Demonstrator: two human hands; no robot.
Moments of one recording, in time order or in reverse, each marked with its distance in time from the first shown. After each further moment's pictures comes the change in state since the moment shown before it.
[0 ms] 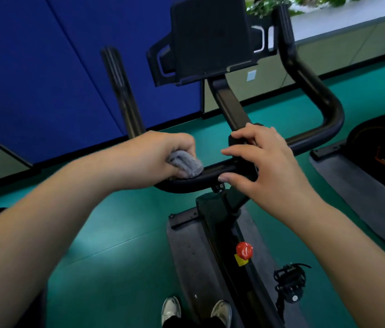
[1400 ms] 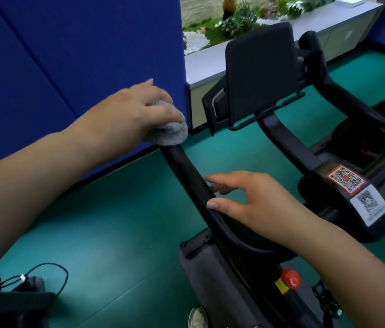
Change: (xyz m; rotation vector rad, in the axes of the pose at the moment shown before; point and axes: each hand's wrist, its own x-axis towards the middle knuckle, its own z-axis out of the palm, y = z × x) left_hand 0.065 -0.164 -0.141 0.592 0.335 0.585; right_hand 0.106 -0.093 0.072 0.258 -0.263 0.376
